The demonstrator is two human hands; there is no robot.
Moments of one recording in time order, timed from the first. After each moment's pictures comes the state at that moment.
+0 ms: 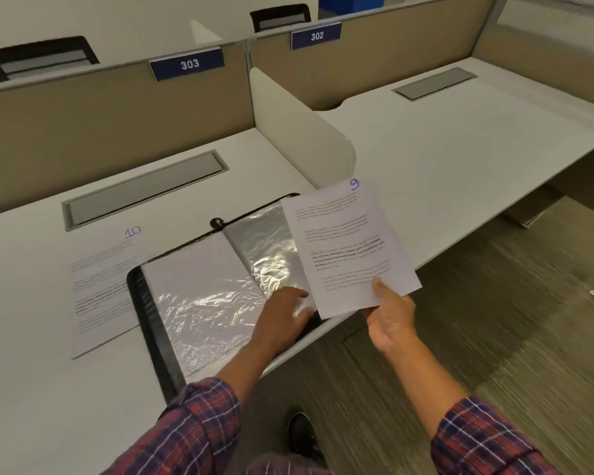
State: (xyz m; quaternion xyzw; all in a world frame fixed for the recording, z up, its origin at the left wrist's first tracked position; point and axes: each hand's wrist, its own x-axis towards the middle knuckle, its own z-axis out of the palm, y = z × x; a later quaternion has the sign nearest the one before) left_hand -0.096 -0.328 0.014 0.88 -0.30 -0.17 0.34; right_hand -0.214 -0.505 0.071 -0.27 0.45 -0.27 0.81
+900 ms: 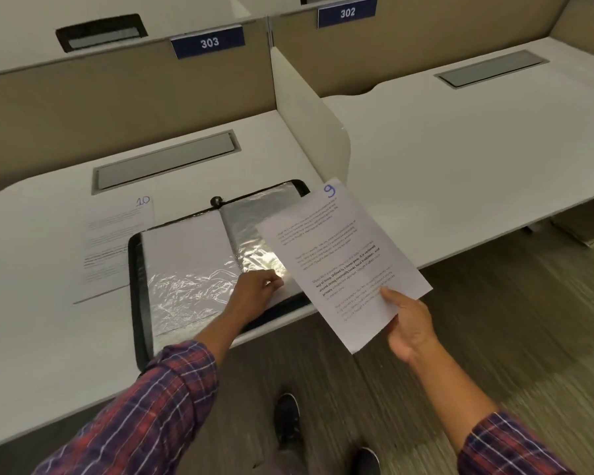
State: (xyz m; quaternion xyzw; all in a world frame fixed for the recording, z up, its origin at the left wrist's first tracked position) left_hand -0.094 -0.362 0.016 0.92 -0.21 -0.13 0.32; right_hand -0.271 -0.622 0.063 -0.34 0.41 -0.09 0.84
